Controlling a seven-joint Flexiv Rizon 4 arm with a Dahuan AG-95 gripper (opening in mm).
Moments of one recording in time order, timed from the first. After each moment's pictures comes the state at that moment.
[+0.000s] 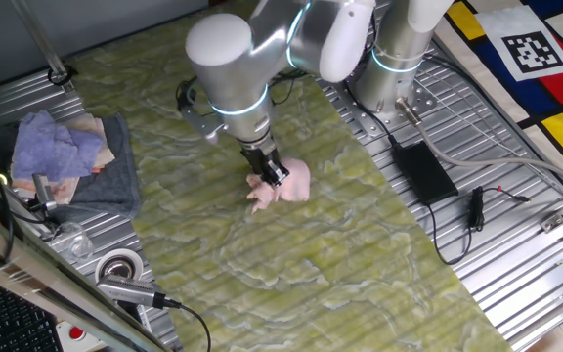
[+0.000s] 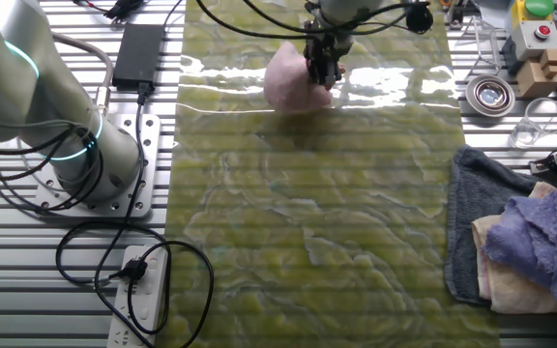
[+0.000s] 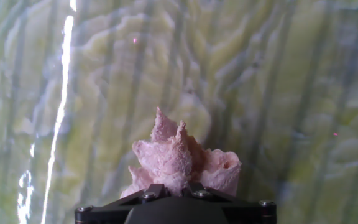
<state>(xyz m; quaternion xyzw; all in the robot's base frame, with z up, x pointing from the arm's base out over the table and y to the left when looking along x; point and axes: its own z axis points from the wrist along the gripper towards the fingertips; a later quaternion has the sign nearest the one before) 0.434 0.126 0.091 0.12 -0.99 -0.07 0.06</state>
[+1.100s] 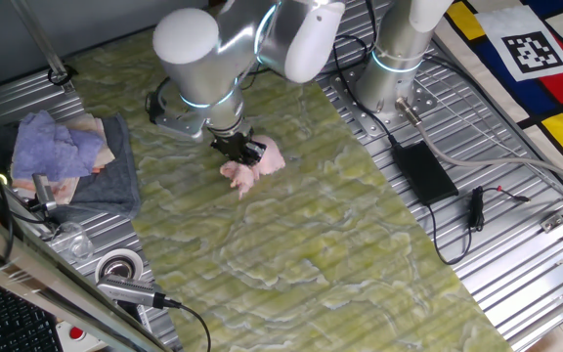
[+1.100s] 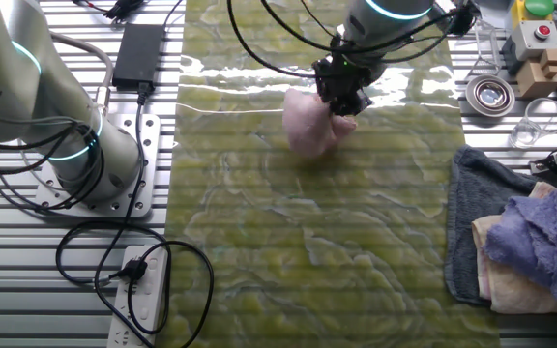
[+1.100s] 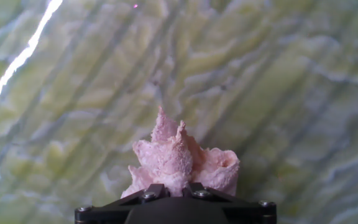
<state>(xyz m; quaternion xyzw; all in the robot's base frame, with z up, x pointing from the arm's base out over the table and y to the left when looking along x) 0.452 0.094 0.096 0.35 -0.93 -0.04 0.07</state>
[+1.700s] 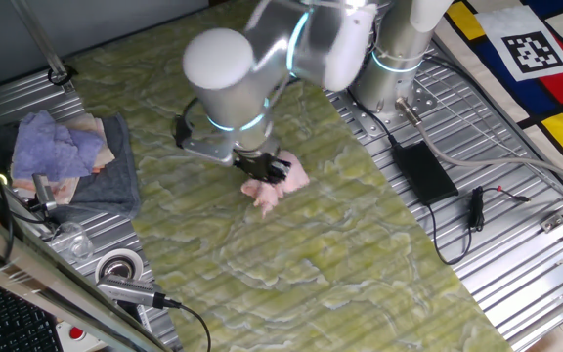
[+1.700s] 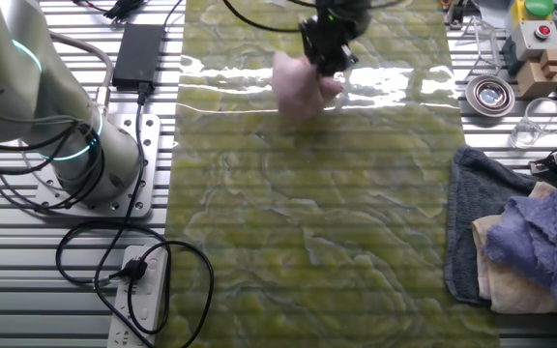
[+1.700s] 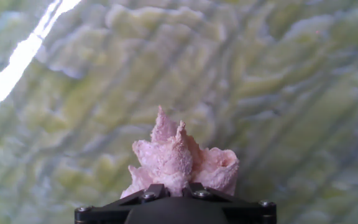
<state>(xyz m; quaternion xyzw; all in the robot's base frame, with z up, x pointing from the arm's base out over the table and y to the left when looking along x) 0.427 0.158 0.104 0.33 -0.94 -0.04 0.07</state>
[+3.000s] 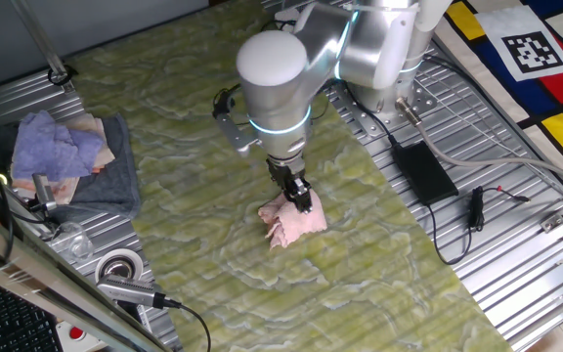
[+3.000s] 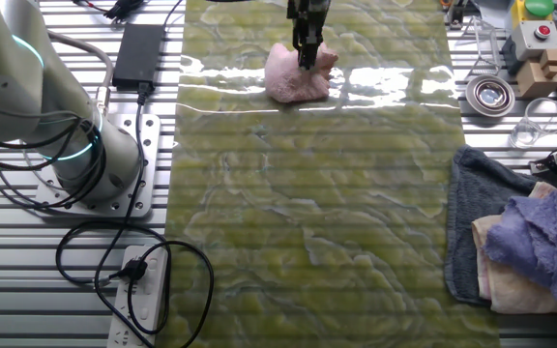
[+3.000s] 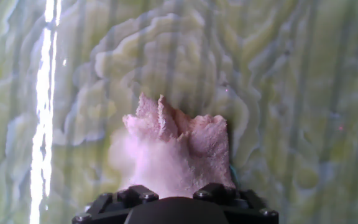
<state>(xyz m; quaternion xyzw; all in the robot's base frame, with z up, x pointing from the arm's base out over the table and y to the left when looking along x) 0.407 0.195 0.101 0.04 -1.00 -0.04 0.04</state>
